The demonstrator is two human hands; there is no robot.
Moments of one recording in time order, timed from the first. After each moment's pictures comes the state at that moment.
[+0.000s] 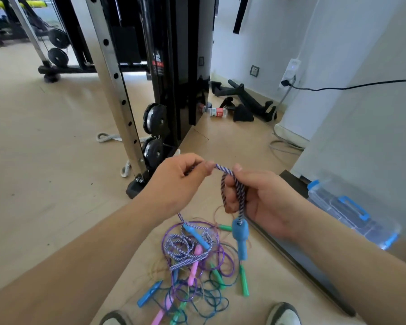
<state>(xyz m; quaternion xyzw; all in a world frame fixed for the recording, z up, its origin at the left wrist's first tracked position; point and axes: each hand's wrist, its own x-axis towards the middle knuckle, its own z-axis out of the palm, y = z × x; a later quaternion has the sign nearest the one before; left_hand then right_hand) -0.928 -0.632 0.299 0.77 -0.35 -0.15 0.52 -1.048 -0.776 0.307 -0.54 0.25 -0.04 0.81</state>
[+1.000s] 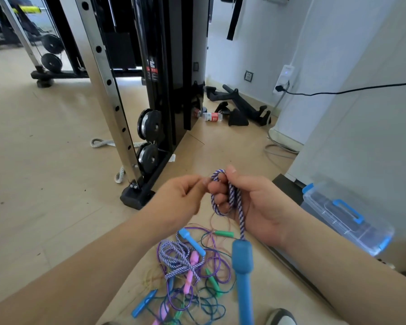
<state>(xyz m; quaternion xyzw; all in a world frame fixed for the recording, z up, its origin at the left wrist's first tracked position) -0.939 -0.636 0.289 0.78 -0.32 -0.25 0.48 -1.042 -0.771 0.312 -0.46 0.26 -0.05 0.85</state>
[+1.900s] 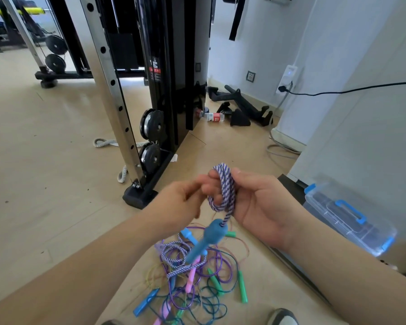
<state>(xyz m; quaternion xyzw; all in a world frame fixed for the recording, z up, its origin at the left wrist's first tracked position) -0.932 -0.629 0.276 0.81 -0.35 -0.25 0.41 -1.044 -0.770 0.311 -0.45 0.21 -0.05 0.87</state>
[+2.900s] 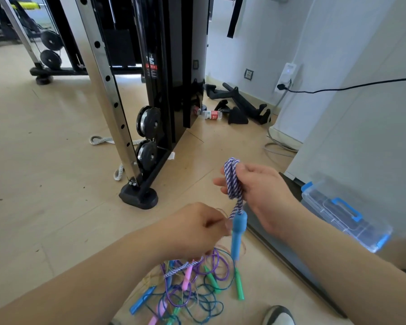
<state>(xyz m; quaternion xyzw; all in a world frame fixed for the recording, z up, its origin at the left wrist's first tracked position) -0.966 -0.636 0.279 0.77 -0.40 -0.40 0.30 -1.043 -0.791 0.297 -0.63 0.30 -0.13 0.70</state>
